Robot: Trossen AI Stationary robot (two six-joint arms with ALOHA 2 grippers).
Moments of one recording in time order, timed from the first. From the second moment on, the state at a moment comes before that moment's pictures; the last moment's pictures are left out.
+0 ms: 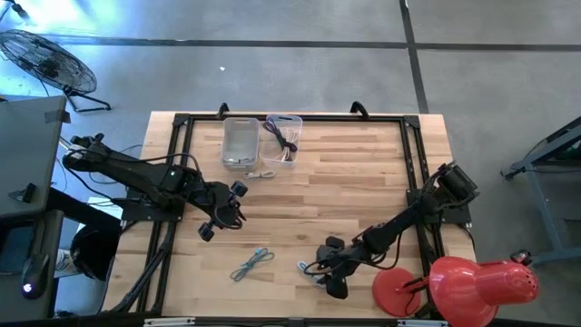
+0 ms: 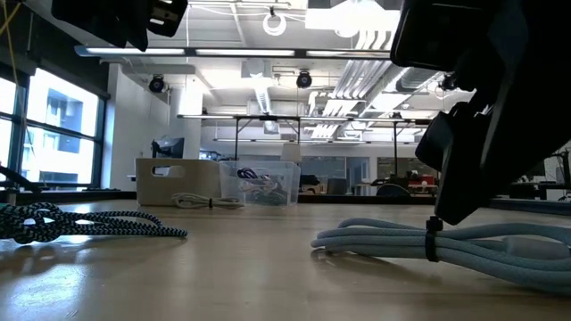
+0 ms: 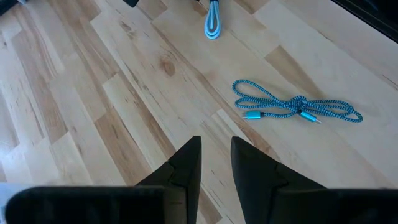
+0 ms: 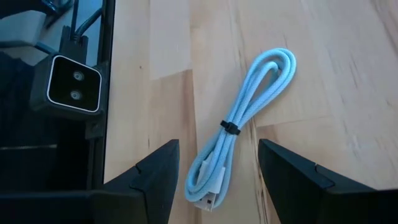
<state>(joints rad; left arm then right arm) -0.28 1.08 0.90 -0.63 0.04 0.42 0.57 1.83 0.92 0.14 0.05 0.78</state>
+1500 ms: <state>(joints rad) -0.28 1.08 0.76 -0.36 0.07 0.43 0.53 1.90 0.96 0.06 0.08 0.69</state>
